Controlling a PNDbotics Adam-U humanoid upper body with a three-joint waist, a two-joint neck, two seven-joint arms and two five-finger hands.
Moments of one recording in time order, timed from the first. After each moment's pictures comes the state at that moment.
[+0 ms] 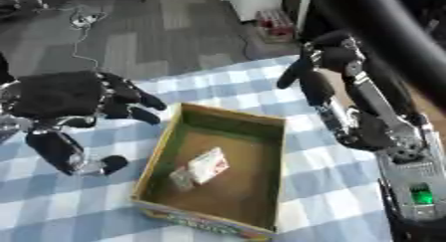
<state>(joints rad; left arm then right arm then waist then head) -0.60 0.82 -0.48 -1.74 -0.62 -0.60 -0.25 -0.40 -0.26 0.06 -1.99 0.35 -0.52 0.35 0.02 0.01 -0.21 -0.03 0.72</state>
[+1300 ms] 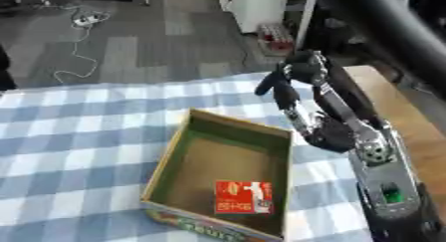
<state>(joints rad) -0.15 0.59 -0.01 -1.98 -0.40 -0.28 0.19 -0.27 -0.31 0.00 -1.99 0.43 -0.47 0.29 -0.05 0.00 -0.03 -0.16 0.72</state>
